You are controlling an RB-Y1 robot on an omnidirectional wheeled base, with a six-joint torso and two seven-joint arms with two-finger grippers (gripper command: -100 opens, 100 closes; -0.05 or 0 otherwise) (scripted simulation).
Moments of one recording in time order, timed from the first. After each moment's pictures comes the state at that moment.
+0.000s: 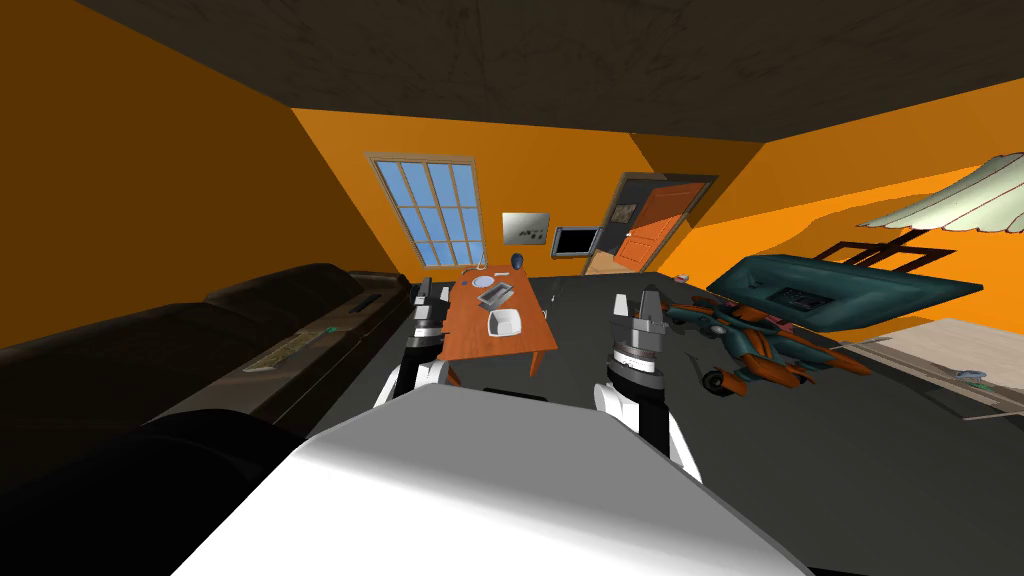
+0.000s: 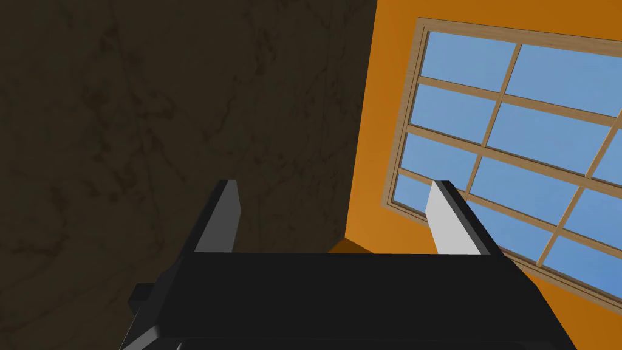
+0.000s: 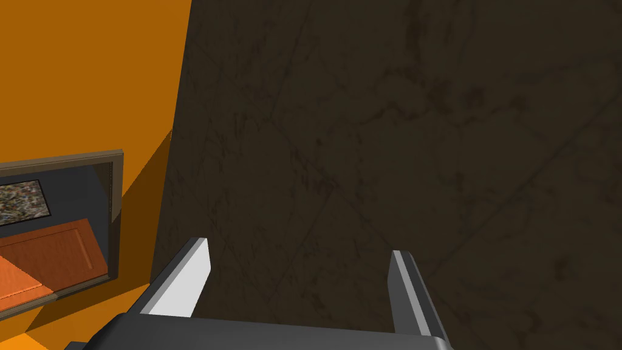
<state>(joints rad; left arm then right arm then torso) 0.48 -0.02 0.04 -2.25 -0.08 -0.43 0.15 0.48 -0.04 -0.04 -2.25 0.02 -0.62 -0.01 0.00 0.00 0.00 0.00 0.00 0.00</state>
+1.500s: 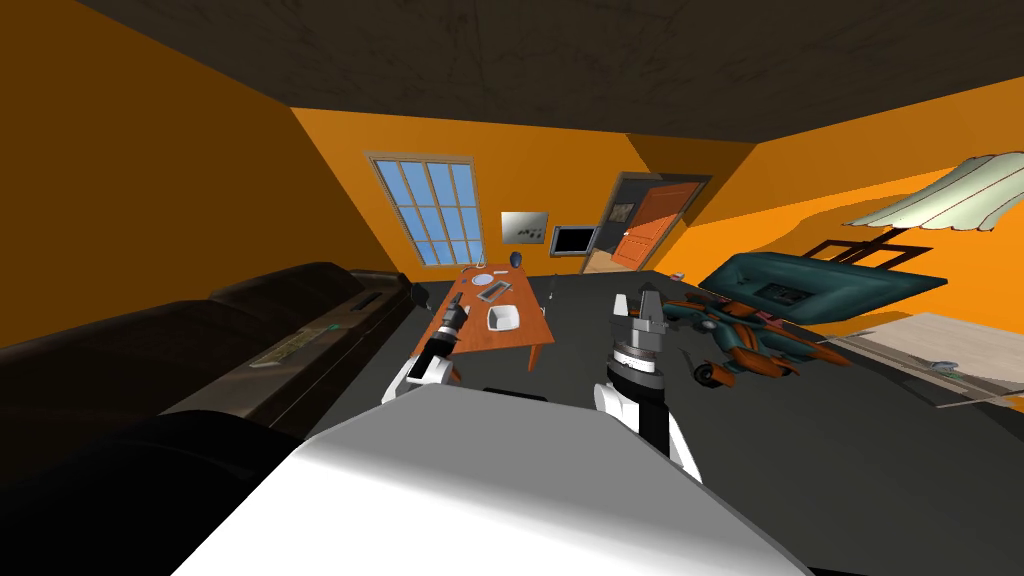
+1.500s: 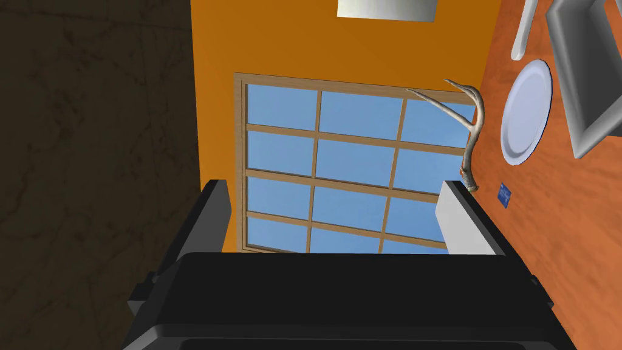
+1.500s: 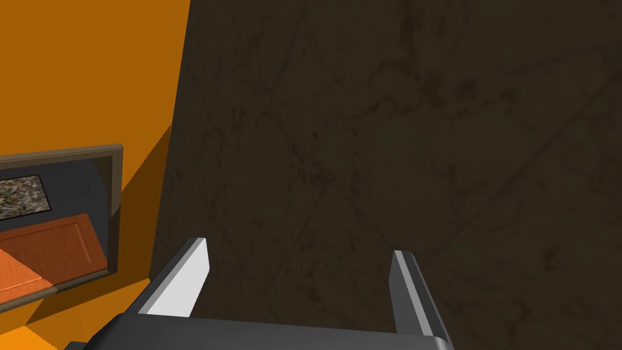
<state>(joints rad) 0.40 0.18 -0.05 -2.08 -0.01 -0.09 0.21 0.48 -0.04 -0.04 -2.25 0.02 -0.62 -0.01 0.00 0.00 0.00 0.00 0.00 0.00</state>
